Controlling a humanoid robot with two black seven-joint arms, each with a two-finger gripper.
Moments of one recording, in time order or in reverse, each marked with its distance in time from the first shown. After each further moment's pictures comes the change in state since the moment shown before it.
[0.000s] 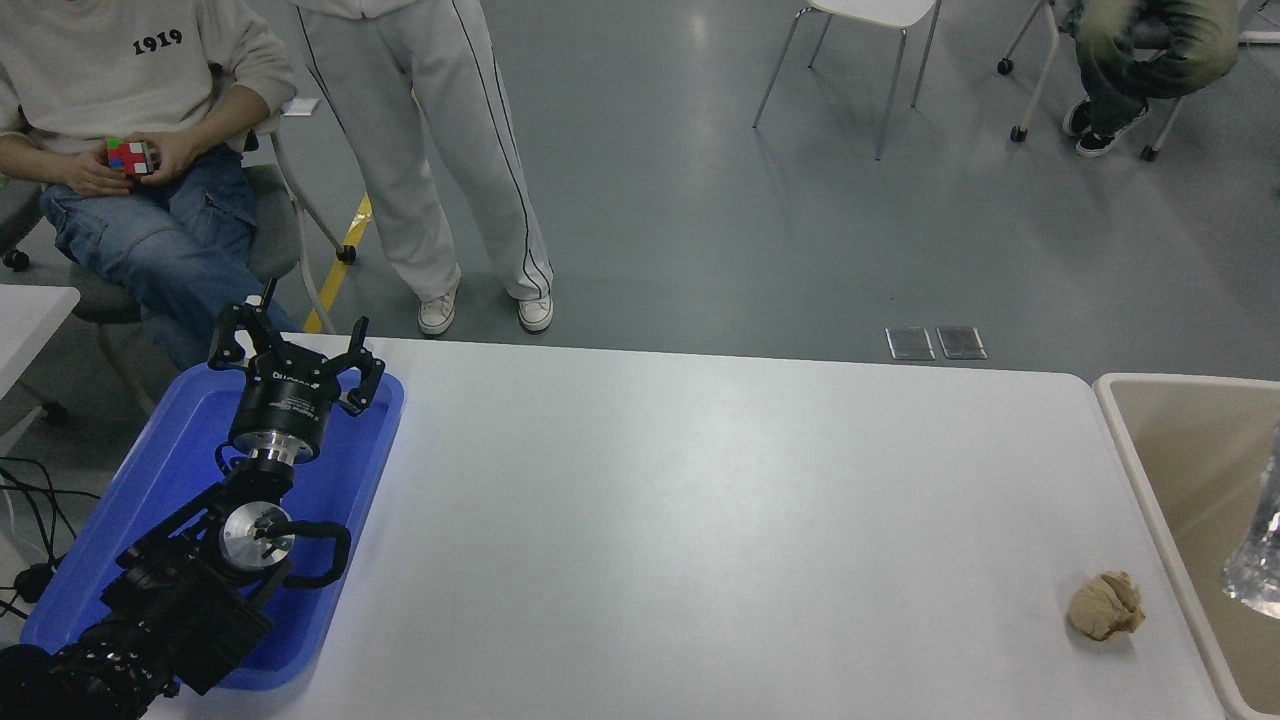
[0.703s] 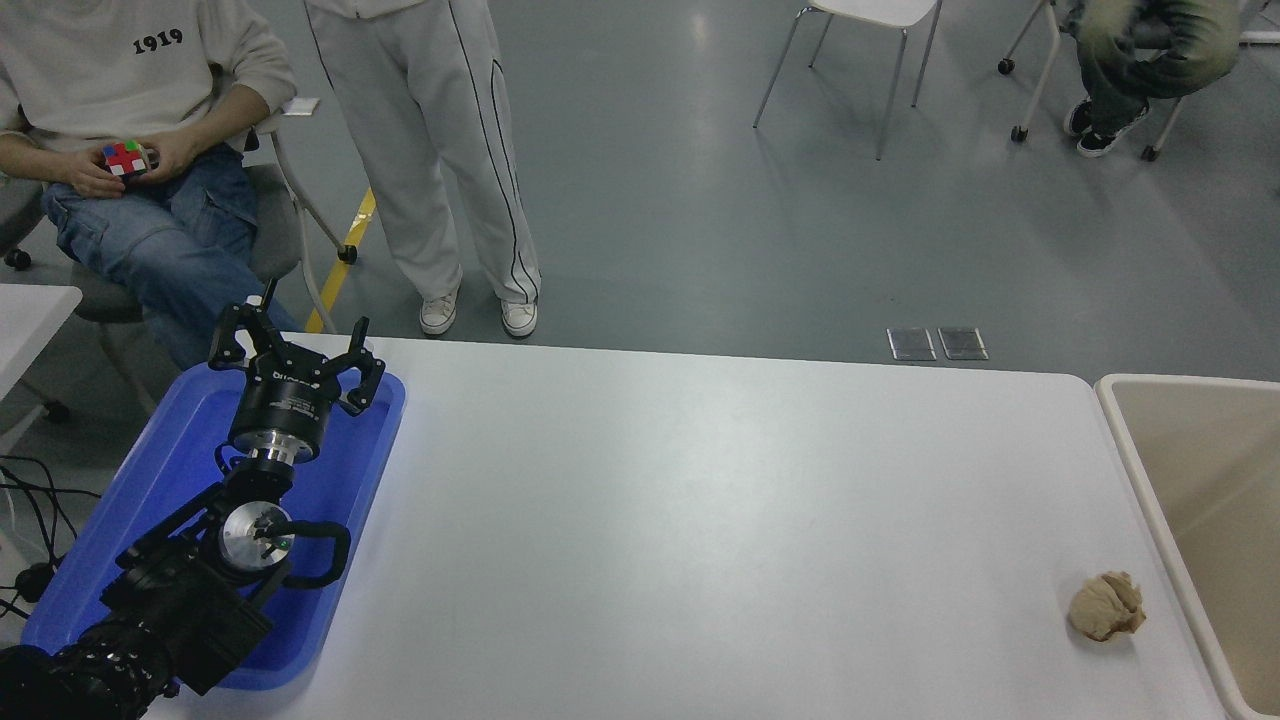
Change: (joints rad) left arm 0.000 0.000 0.000 0.000 0.000 0.000 0.000; right arm 0.155 -0.133 -0.017 0.351 -0.019 -0.093 0.000
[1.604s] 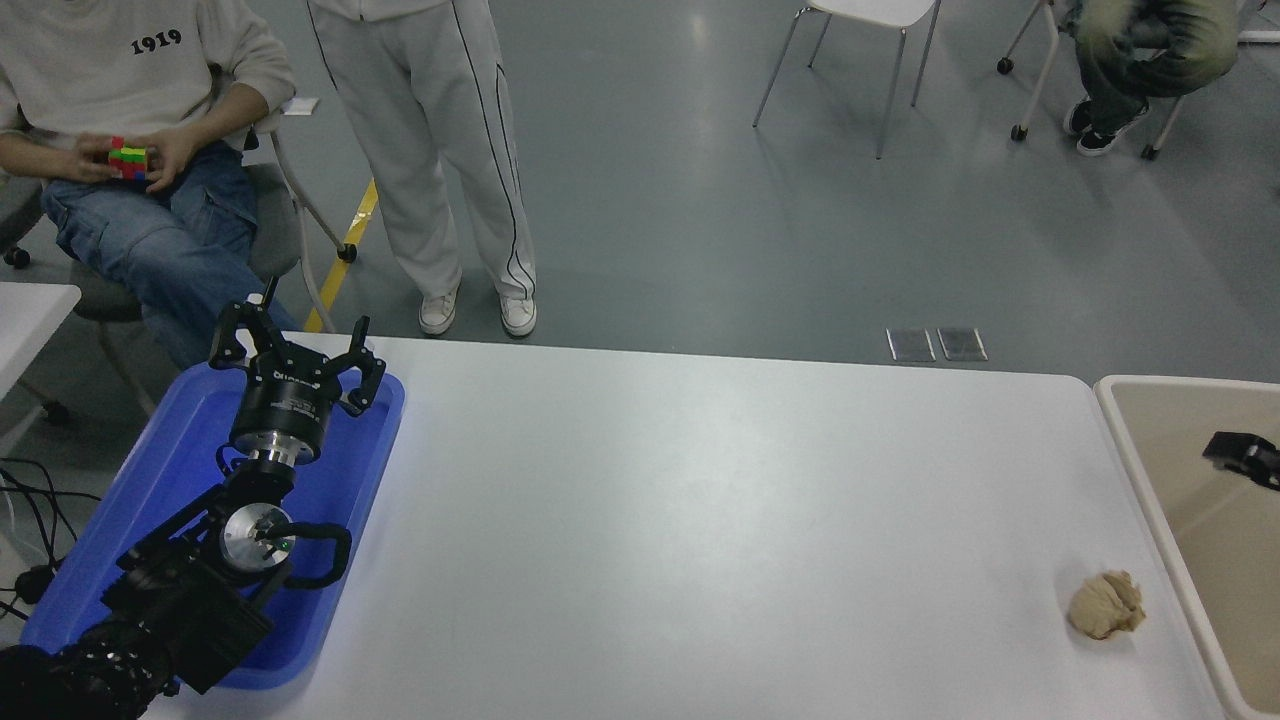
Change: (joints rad) left arm 0.000 0.000 0.000 -0.001 0.000 0.000 0.001; right arm 0.892 -0.157 -0.582 0.803 -0.041 0.409 0.000
